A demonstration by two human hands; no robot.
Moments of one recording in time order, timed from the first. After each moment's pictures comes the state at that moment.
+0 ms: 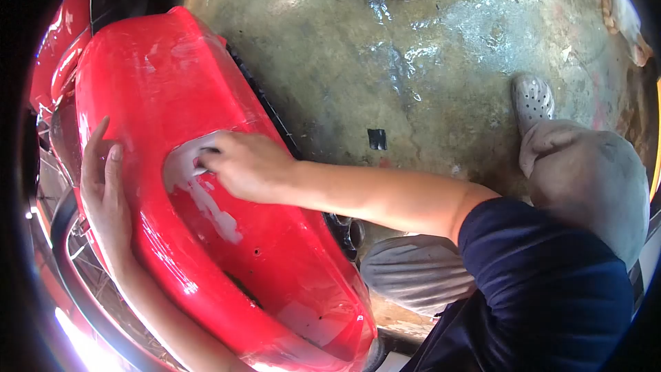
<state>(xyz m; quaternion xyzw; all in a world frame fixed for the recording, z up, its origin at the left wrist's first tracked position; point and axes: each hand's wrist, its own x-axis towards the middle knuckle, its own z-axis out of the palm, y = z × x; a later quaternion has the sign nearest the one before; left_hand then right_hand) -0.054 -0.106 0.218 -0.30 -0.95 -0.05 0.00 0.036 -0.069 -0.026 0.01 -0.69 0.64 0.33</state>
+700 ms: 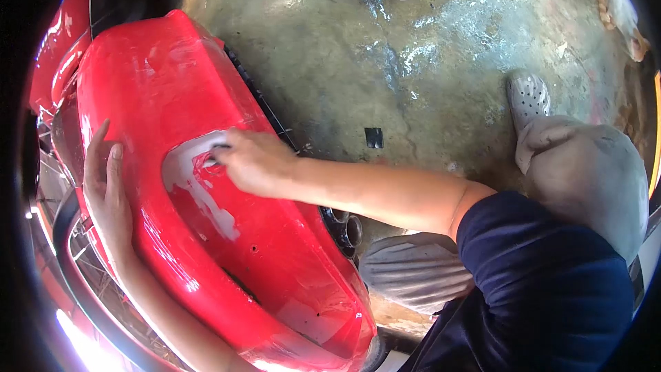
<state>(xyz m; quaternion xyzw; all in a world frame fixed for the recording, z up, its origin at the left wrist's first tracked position) -0.055 -0.107 0.215 -0.30 -0.95 -0.05 0.02 0.043 -0.066 -0.033 -0.01 -0.70 0.67 0.23</state>
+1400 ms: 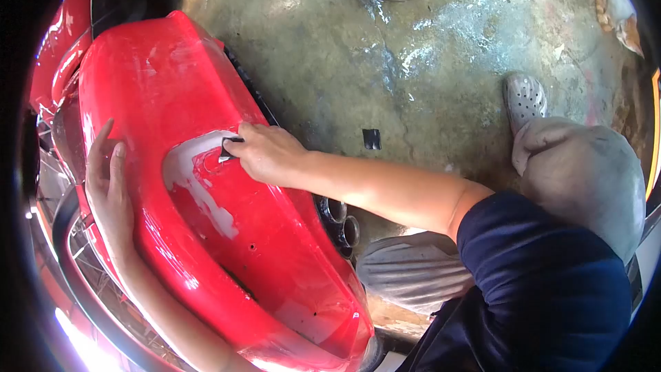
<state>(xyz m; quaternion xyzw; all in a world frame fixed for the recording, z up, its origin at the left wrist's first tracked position) -0.055 -0.109 0.217 -0.31 -0.95 -0.03 0.01 0.045 -0.067 -0.056 -0.01 -0.74 0.64 0.19</state>
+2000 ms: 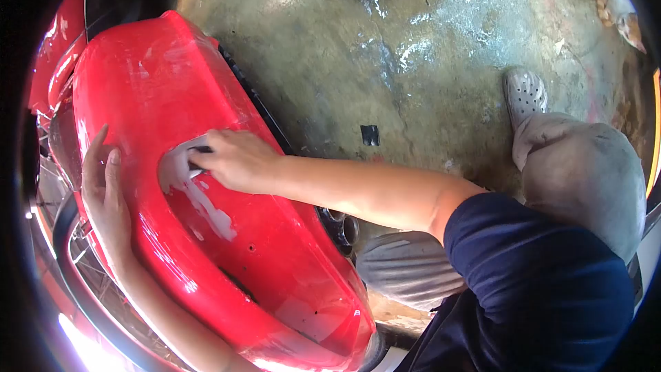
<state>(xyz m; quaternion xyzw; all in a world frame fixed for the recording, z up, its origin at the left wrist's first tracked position) -0.055 -0.108 0.217 -0.32 -0.95 -0.02 0.02 0.029 -0.070 -0.030 0.01 -0.73 0.65 0.23</state>
